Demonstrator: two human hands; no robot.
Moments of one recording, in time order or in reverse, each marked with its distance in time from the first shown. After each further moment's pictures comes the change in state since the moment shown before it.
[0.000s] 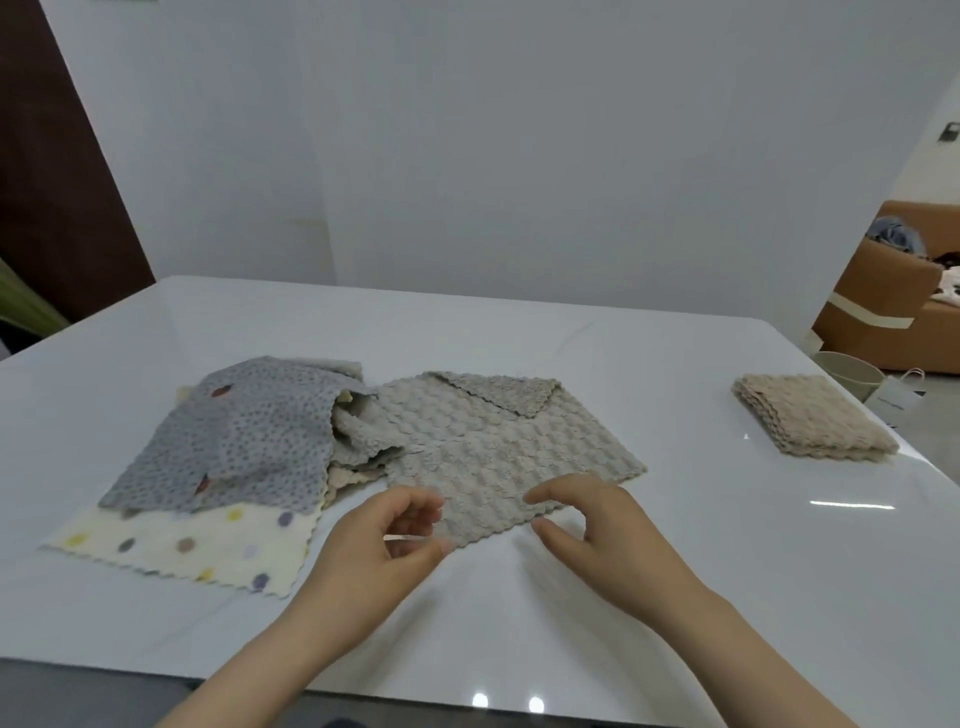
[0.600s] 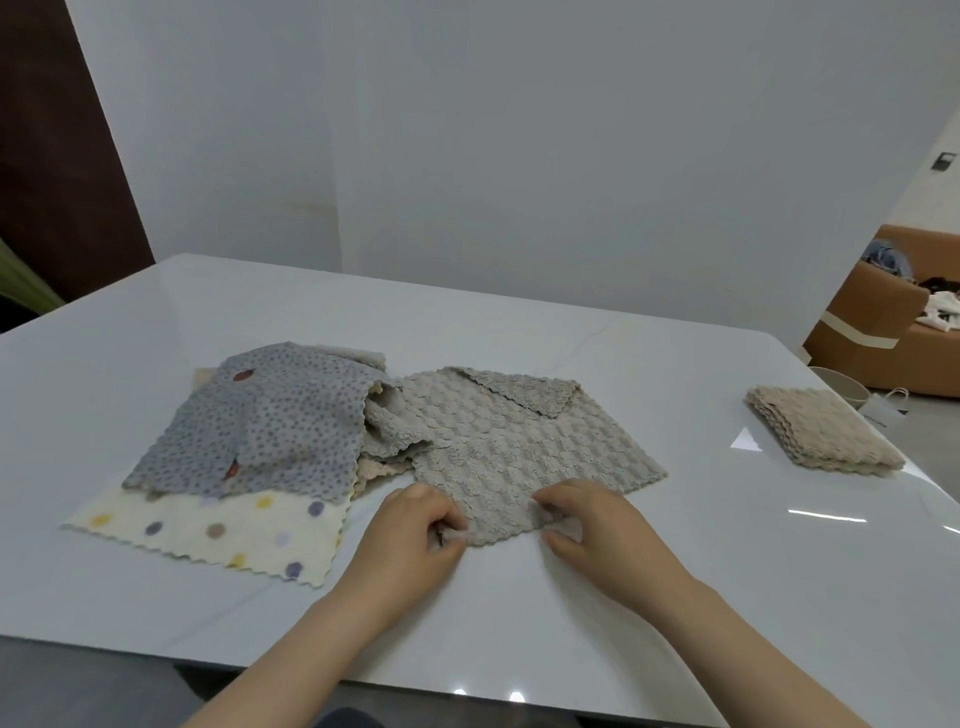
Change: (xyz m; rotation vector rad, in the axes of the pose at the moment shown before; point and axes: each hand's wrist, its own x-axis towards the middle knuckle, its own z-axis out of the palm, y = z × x) left_hand 0.028 -0.039 -0.001 0.406 -0.061 0.203; right_hand 0.019 -0.006 0.027 -0.237 -0.098 -0.028
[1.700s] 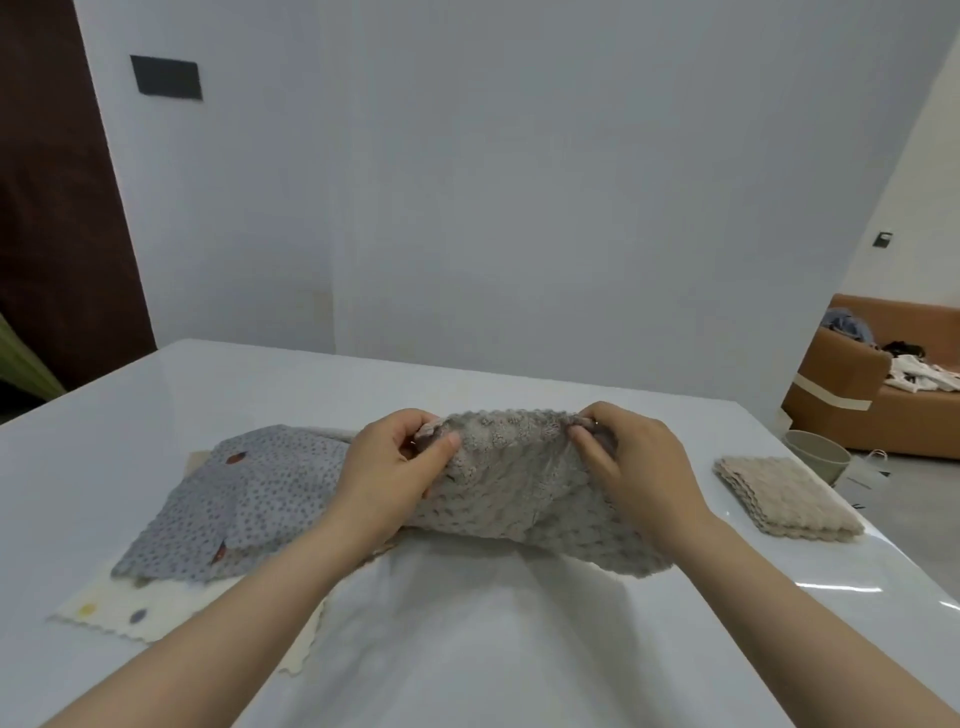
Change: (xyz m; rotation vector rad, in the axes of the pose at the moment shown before) left_hand 0.050 0.085 -0.088 -0.425 0.293 0.075; right_hand 0.035 -0.007 -0.116 -0.022 0.568 -0.032
